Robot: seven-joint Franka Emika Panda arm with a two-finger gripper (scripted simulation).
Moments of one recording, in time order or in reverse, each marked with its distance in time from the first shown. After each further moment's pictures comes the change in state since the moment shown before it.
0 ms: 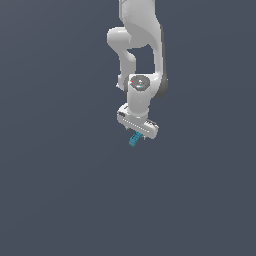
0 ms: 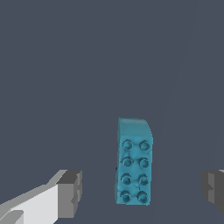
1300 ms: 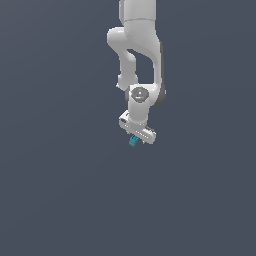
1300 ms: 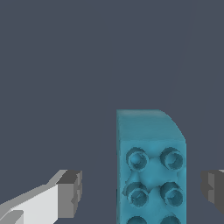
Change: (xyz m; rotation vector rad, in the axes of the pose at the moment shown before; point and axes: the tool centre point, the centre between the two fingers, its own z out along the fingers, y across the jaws) arm -0.010 0.002 0.054 -0.001 -0.002 0.049
